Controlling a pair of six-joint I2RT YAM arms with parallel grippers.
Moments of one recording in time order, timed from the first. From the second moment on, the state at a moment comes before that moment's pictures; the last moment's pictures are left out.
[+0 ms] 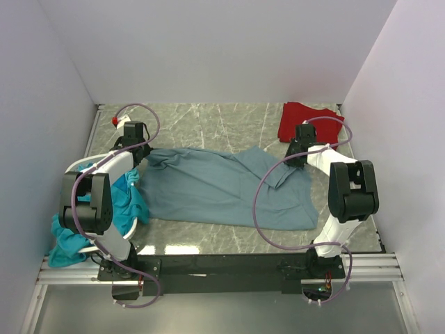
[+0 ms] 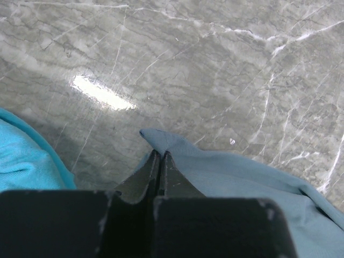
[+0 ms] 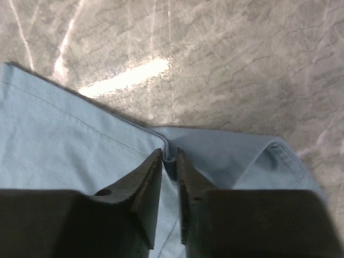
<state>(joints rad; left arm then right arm) -0.06 1.64 1.00 -0.07 -0.28 -0.57 0.07 1.76 1.06 -0.26 0.04 0.44</state>
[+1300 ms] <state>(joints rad) -0.06 1.94 1.45 -0.17 -0.25 -0.54 0.05 2.22 2.13 -0.47 -0.15 0.38</state>
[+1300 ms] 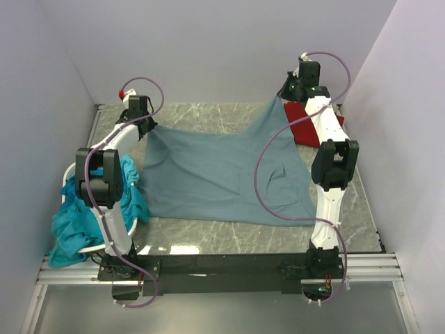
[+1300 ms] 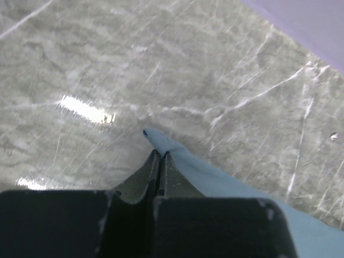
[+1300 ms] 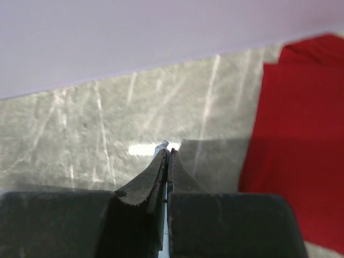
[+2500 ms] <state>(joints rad) -0.07 1.86 1.24 -0.15 -0.34 -0.52 0.03 1.48 1.14 -0.12 -0.27 0.43</state>
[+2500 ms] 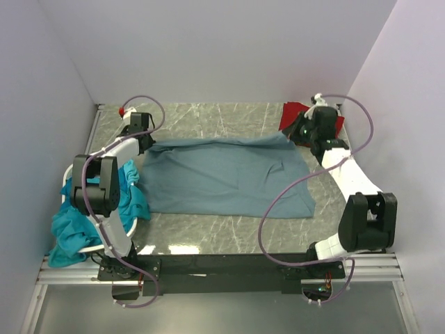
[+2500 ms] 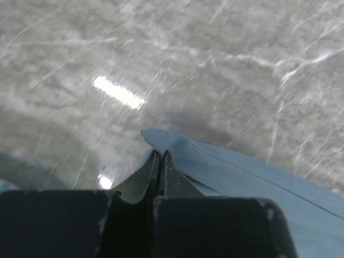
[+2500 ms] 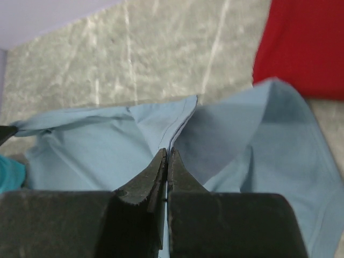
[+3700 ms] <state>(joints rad) -0.24 1.45 0.83 -0.17 -0.60 -0.61 0.04 0.88 0.58 -0.16 -0.13 0.44</state>
